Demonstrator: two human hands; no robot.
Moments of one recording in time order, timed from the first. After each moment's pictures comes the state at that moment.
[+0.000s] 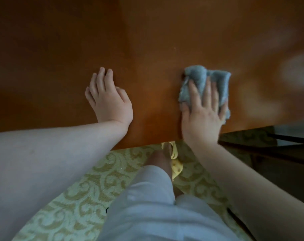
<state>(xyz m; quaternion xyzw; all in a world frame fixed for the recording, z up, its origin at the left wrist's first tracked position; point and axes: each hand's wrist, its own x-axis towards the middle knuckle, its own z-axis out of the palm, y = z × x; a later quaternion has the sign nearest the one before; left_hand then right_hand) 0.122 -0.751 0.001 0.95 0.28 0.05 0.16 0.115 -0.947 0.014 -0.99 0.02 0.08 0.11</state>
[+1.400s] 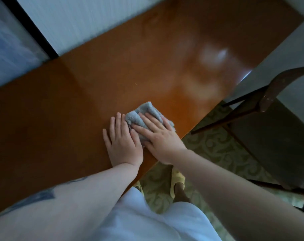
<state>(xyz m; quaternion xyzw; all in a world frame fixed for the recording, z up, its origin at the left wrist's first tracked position) 0.111 -0.739 0.002 0.98 -0.03 -0.04 0.20 0.087 -0.868 0.028 -0.98 -0.06 0.14 0.12</state>
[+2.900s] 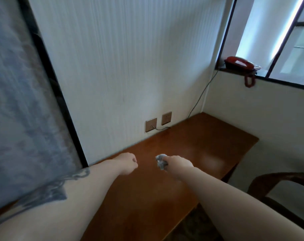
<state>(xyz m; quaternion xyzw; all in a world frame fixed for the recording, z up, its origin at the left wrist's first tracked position) 0.252 -0.803 0.240 0.96 -0.16 -0.20 0.13 0.172 -0.985 0.253 -0.98 0.09 0.18 0.09</state>
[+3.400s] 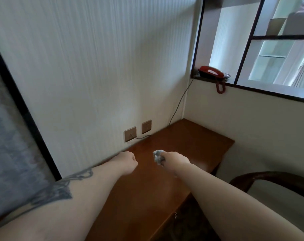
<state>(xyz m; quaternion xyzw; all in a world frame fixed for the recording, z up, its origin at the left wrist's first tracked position) 0.233 -0.900 0.270 0.96 -0.17 -0.14 0.14 0.154 -1.071 0.293 -0.96 0.17 0.16 0.16</state>
